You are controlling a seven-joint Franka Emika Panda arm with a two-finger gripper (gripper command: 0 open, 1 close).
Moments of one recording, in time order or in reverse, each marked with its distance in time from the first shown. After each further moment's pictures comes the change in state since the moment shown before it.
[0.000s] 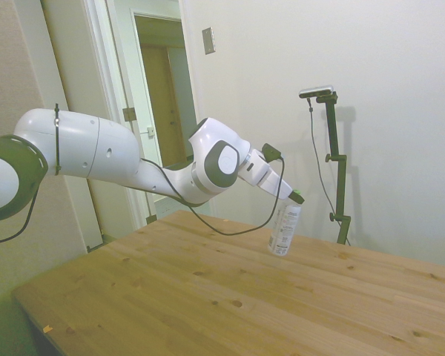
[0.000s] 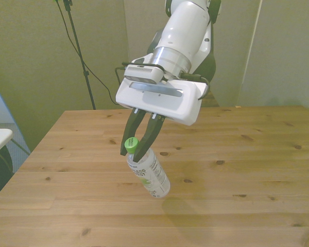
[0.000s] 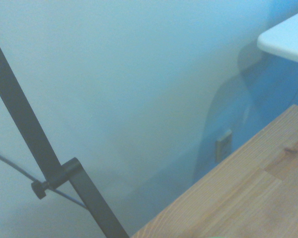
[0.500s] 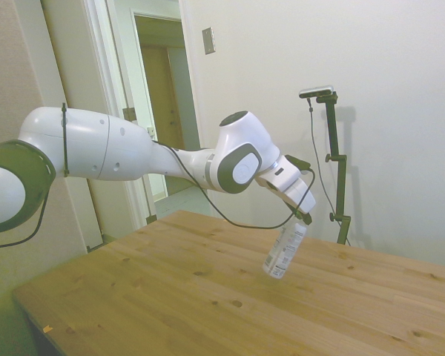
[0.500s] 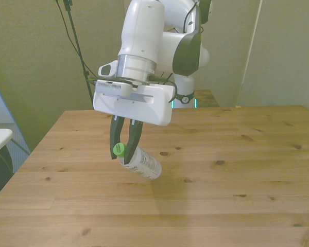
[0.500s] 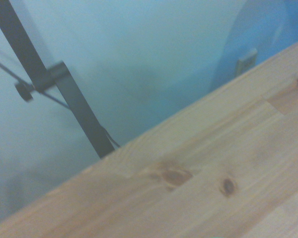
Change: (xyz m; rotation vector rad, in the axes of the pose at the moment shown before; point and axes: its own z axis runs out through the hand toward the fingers) arm 0.059 0.024 0.023 -0.133 -0.271 -0.093
